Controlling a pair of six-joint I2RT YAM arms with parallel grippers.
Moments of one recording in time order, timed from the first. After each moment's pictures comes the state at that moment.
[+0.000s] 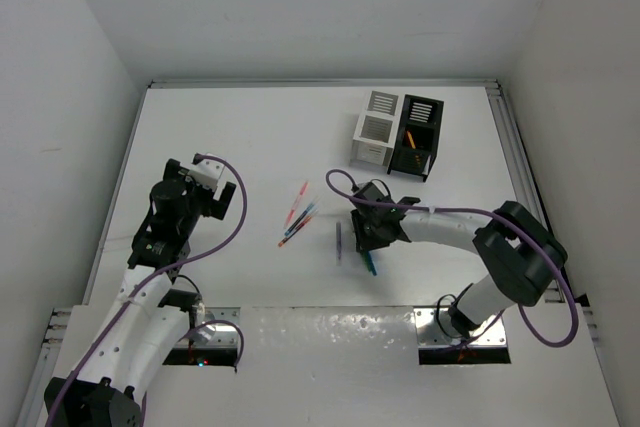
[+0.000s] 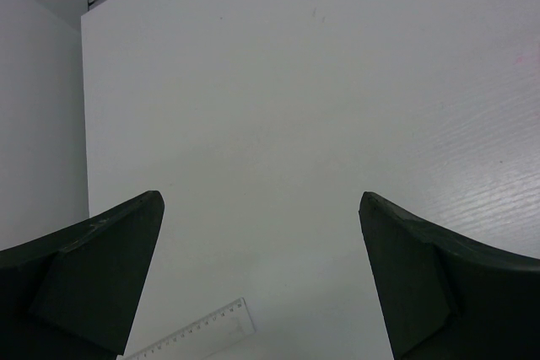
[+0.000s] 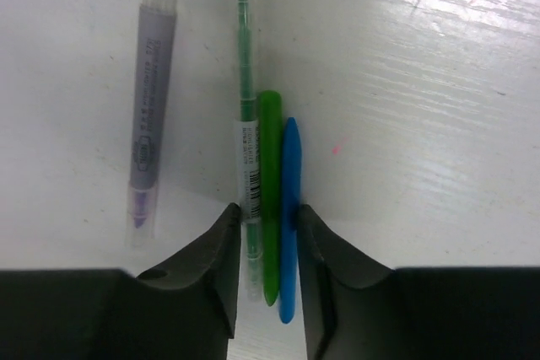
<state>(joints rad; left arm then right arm) -0.13 0.65 0.47 -0.18 -0.06 0.38 0.76 1.55 0.70 -0.33 0.06 0.51</state>
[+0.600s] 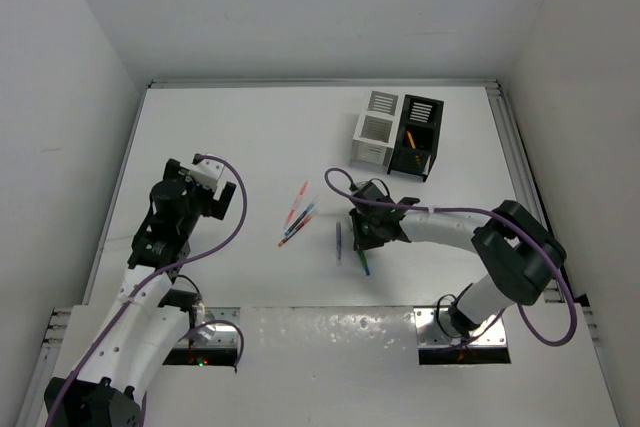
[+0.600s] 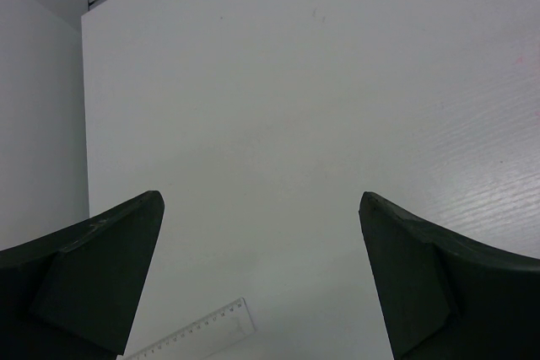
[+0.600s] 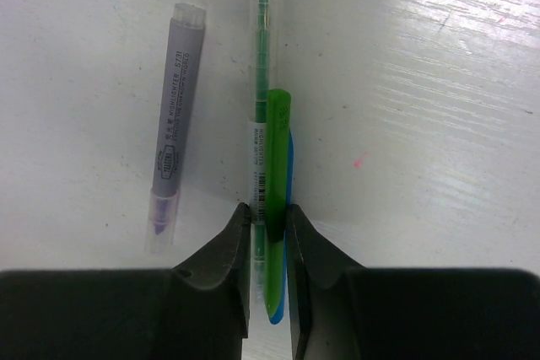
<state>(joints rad) -0.13 0.65 0.47 -0.18 -0.06 0.38 0.75 1.56 0.69 -0.26 0.02 0.53</state>
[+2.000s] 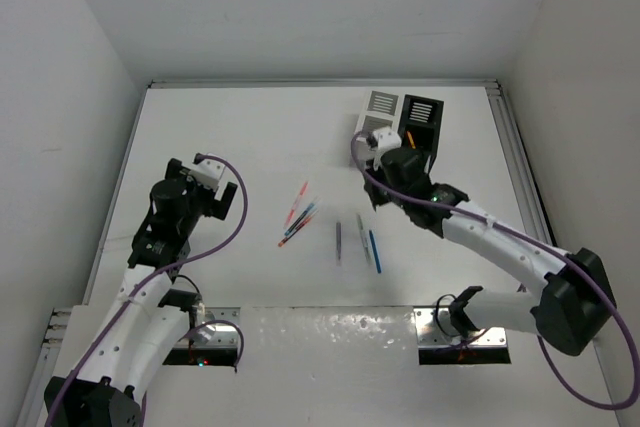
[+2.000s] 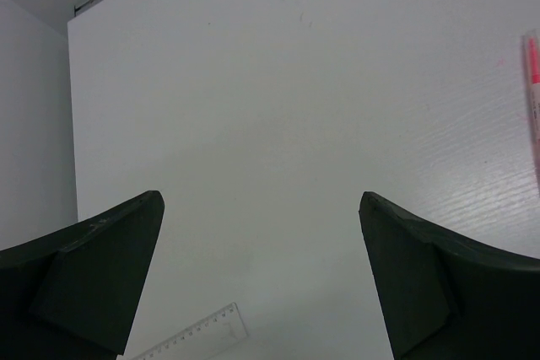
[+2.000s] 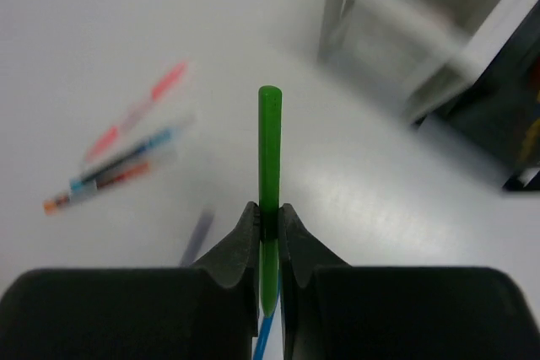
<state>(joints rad) -0.13 0.65 0.48 -0.18 -0.02 0.37 0.66 1.22 0.77 -0.22 0.18 0.23</state>
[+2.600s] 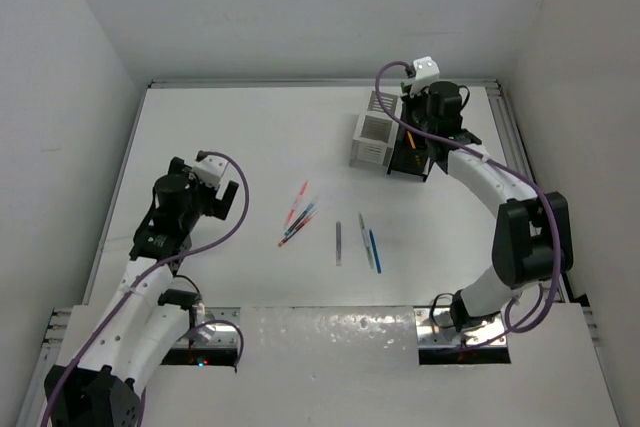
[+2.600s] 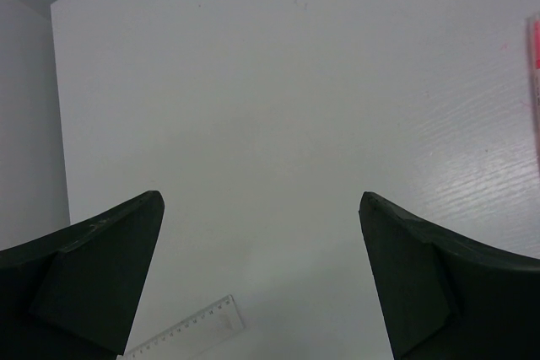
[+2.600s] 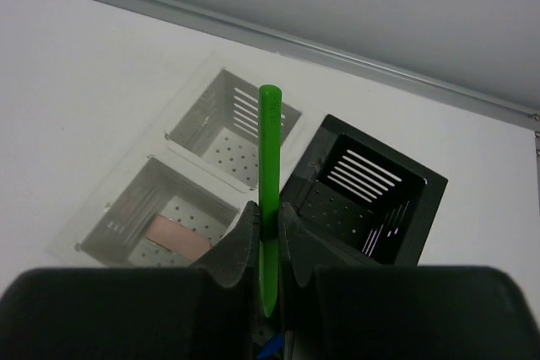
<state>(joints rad) -0.13 0.70 0.50 -0.21 -0.02 0.37 0.21 1.58 1.10 0.19 0.02 -0.14</state>
